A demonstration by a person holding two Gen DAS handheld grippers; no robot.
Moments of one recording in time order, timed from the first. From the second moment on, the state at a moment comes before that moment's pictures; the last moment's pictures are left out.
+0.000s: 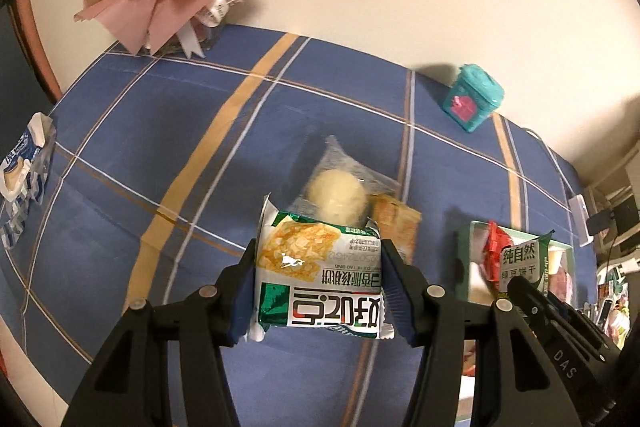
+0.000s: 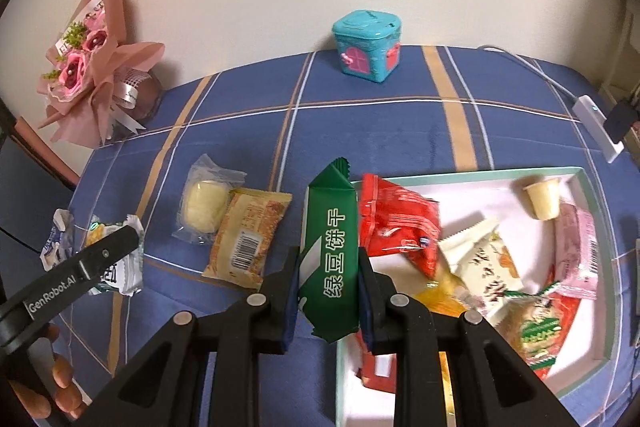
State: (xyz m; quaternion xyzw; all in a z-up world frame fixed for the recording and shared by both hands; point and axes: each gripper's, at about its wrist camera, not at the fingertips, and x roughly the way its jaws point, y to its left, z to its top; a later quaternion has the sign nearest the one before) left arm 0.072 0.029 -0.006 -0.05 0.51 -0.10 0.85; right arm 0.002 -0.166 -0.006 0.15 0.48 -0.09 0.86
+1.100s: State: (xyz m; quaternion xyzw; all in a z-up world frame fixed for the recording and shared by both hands) left arm -0.013 -0.197 -0.006 0.10 0.48 -0.30 0.82; right arm -0.093 -0.355 0.006 0.26 0.43 -0.23 0.83
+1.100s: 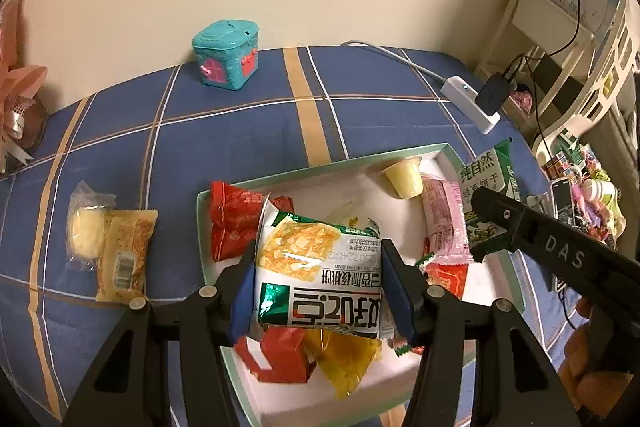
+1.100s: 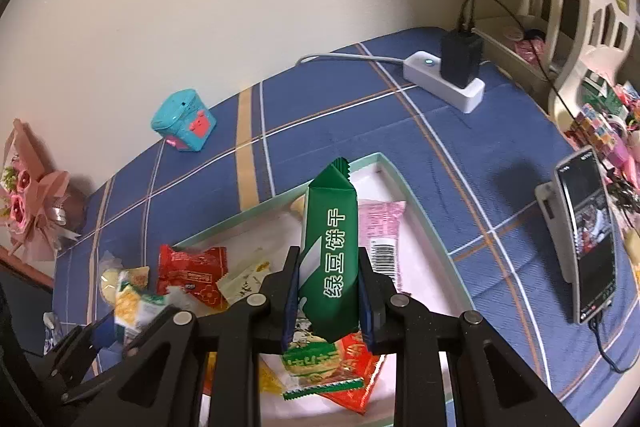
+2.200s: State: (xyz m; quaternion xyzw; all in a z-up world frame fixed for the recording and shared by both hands) left arm 0.004 -0.204 -0.021 0.09 0.49 -0.30 0.81; right arm -0.073 -0.339 -0.020 0.24 0.48 -0.22 0.82
